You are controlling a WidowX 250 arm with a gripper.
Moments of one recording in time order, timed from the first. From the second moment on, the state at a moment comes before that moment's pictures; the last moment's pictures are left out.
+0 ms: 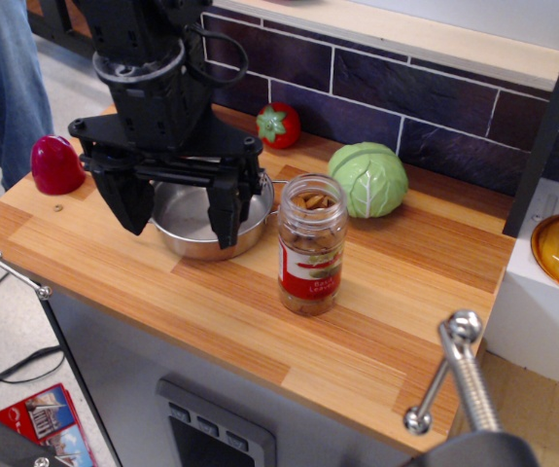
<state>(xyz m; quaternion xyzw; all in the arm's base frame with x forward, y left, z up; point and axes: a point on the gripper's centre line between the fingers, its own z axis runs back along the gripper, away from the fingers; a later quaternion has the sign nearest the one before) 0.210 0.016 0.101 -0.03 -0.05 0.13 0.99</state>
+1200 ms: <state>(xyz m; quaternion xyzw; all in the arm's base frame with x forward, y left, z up) 0.270 -0.084 0.125 0.15 0.16 -0.32 0.92</state>
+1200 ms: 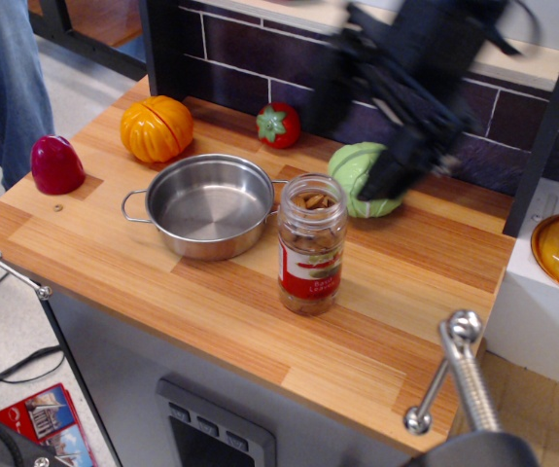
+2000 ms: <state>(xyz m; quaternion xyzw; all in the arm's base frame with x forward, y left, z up) 0.271 -0.107 0.053 0.26 0.32 -0.49 0.77</state>
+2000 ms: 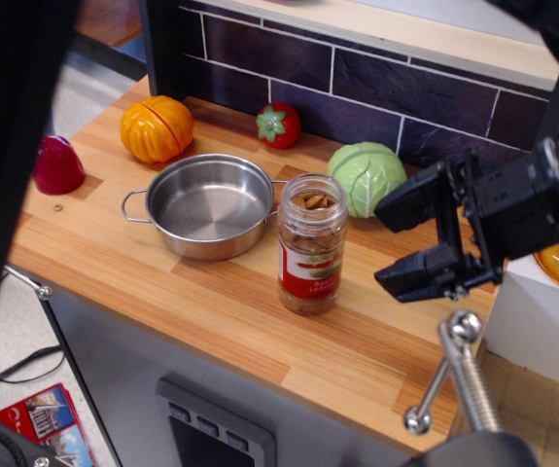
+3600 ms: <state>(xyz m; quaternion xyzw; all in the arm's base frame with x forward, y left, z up) 0.256 -0.015 0.011 0.37 0.44 -0.48 0.66</state>
